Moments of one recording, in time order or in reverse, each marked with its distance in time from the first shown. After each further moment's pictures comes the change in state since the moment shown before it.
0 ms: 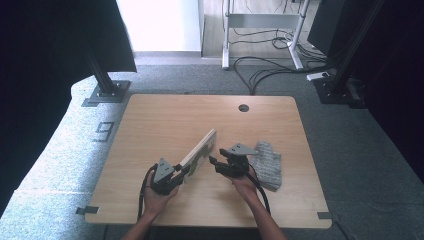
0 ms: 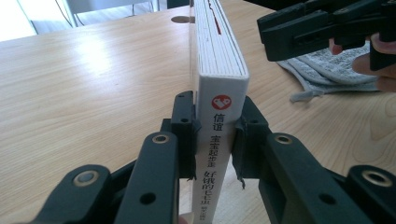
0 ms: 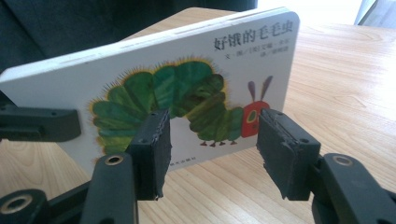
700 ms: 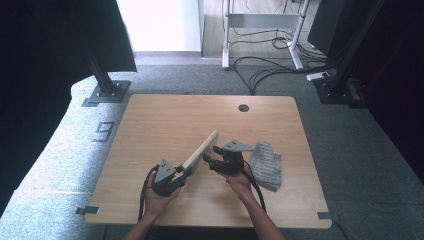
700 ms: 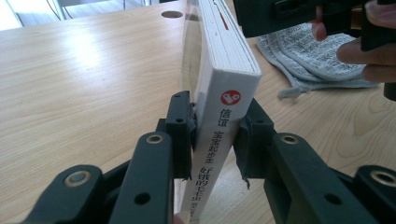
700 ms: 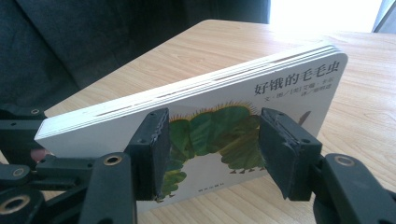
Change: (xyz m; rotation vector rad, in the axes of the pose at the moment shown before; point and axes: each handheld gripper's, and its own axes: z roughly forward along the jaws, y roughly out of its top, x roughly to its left) left arm -0.003 0.000 0.000 0.015 -0.034 -0.016; right arm 0.013 0.016 0.005 -0.021 0.053 0.037
